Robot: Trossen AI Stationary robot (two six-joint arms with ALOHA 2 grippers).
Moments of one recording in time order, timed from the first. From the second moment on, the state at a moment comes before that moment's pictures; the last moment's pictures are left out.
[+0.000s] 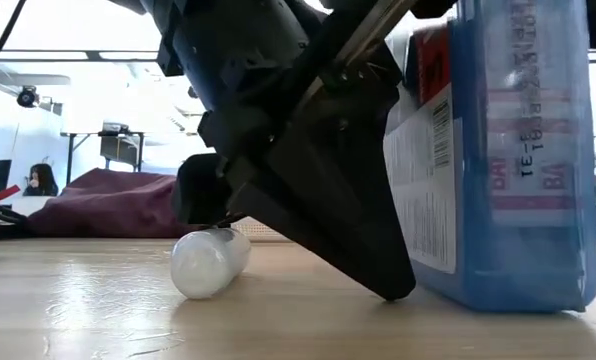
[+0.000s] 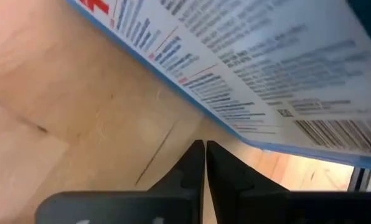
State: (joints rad) left arm -0.48 2.17 1.55 -0.29 -0.17 -1.11; right arm 0.63 1.61 1.18 -0.49 0.31 1.36
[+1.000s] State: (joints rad) left arm -0.50 2.17 1.56 -0.29 -0.33 -1.09; right arm 0.51 1.60 1.30 -0.70 0.25 1.63
